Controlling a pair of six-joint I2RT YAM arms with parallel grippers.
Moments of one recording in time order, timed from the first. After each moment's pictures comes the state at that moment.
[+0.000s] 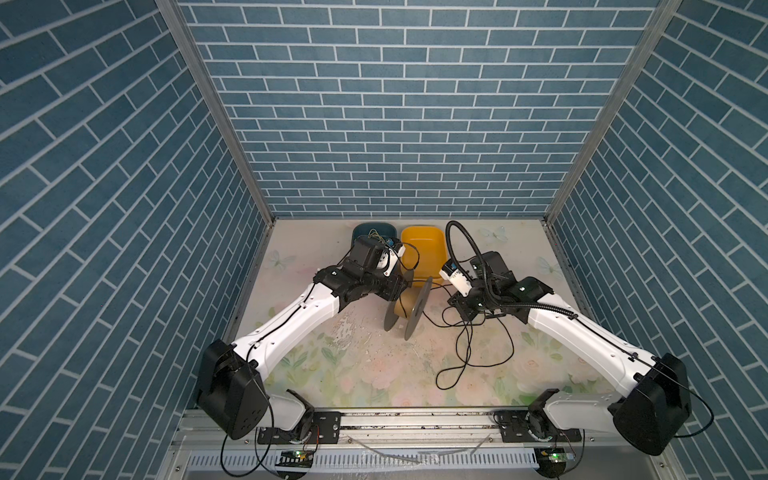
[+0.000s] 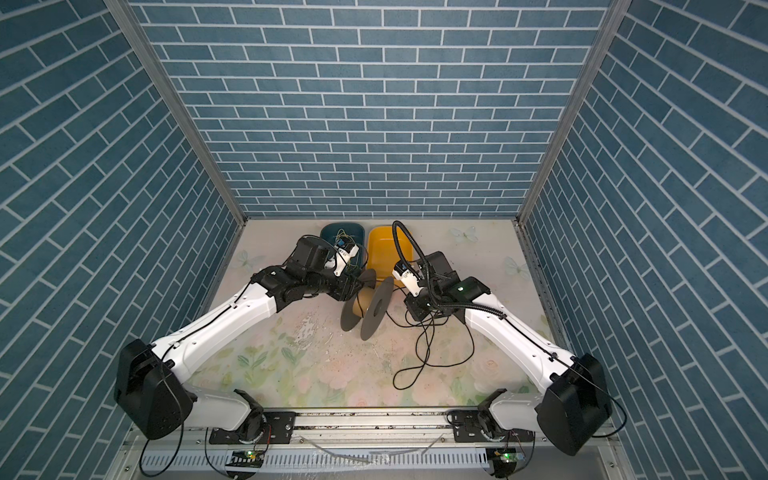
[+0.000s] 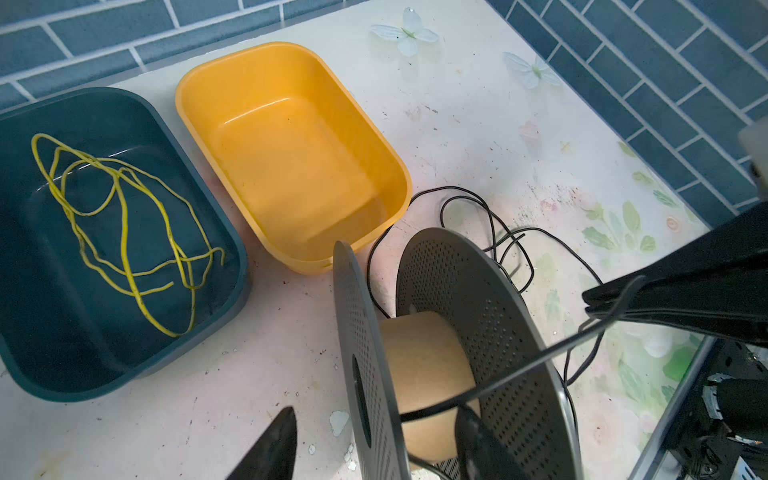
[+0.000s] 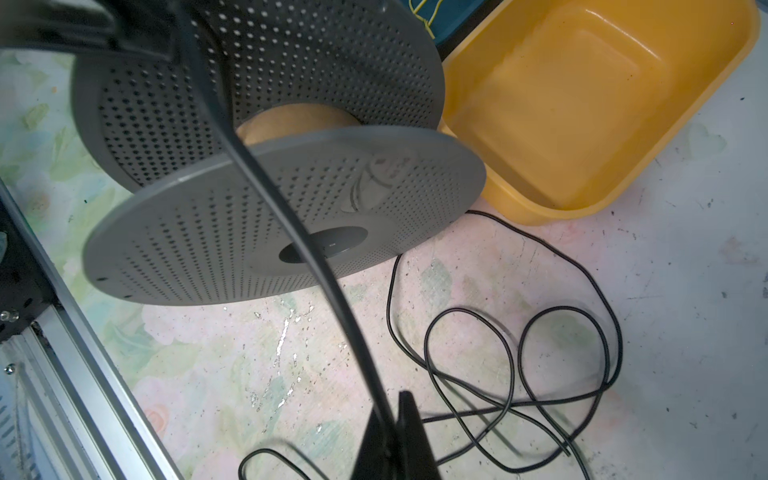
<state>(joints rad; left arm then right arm) -0.59 1.41 1.17 -0.52 0.21 -0.09 0.65 1.30 1.06 -0.70 -0.21 -0.15</state>
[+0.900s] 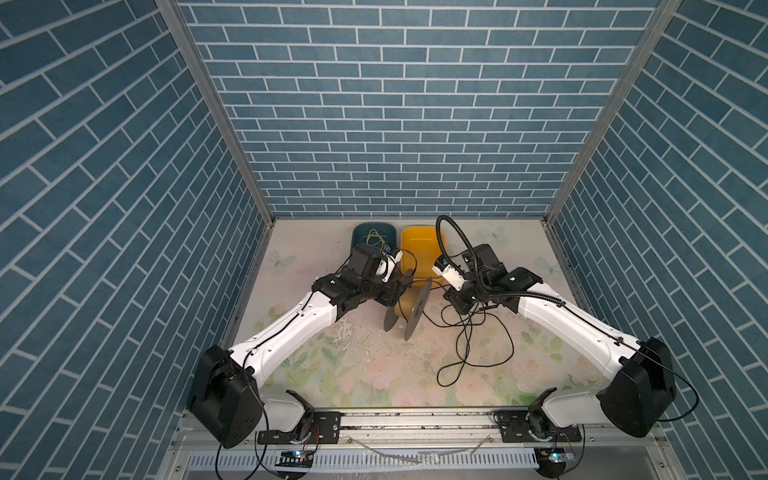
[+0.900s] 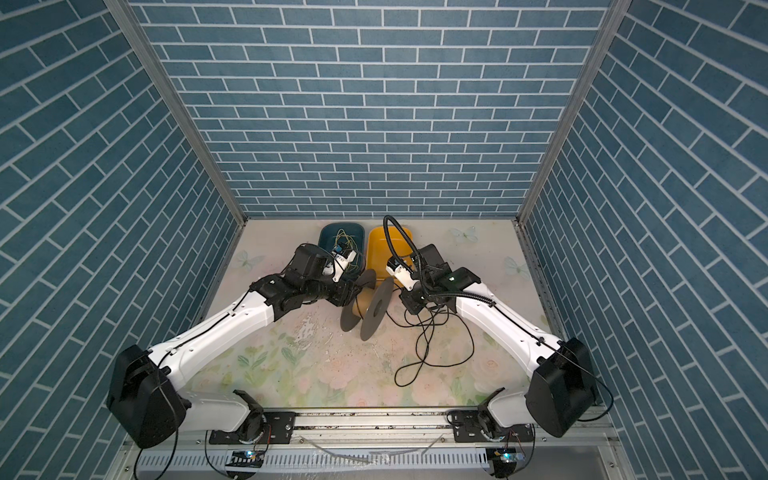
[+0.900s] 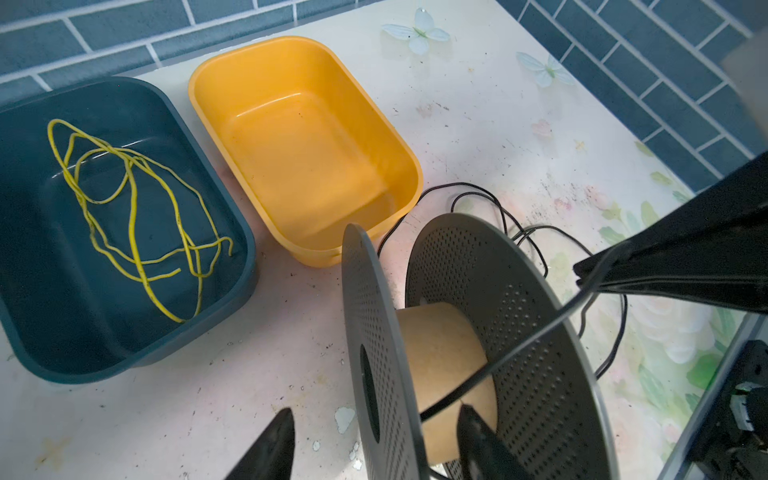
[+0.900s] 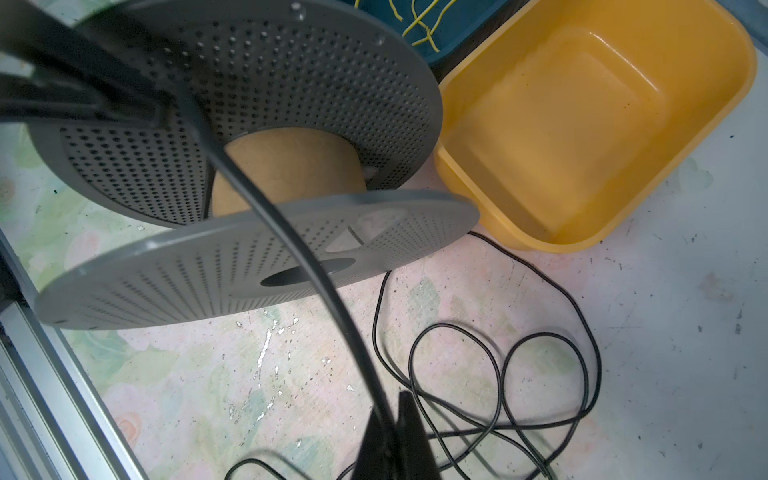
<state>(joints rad) -0.61 1.36 1.08 -0.45 0.17 -0.11 0.66 1.39 1.15 -0.71 -0.19 -0.22</state>
